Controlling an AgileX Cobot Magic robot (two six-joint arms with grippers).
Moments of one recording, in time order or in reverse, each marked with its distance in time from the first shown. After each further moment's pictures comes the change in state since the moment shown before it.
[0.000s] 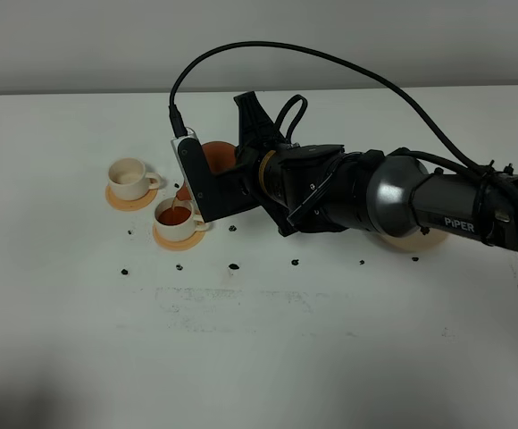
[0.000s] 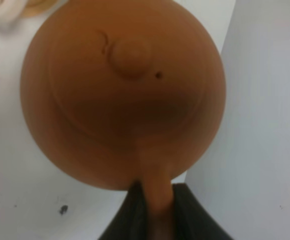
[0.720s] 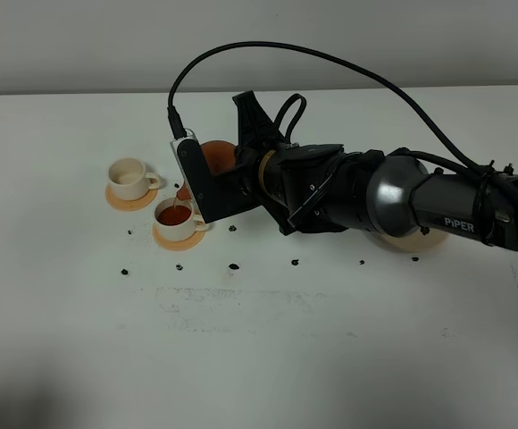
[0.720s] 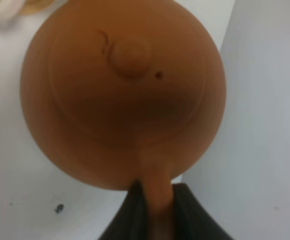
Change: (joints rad) left arm 0.000 0.000 0.000 0.000 0.000 0.000; right arm 0.000 0.000 0.000 -0.022 0.000 -0.002
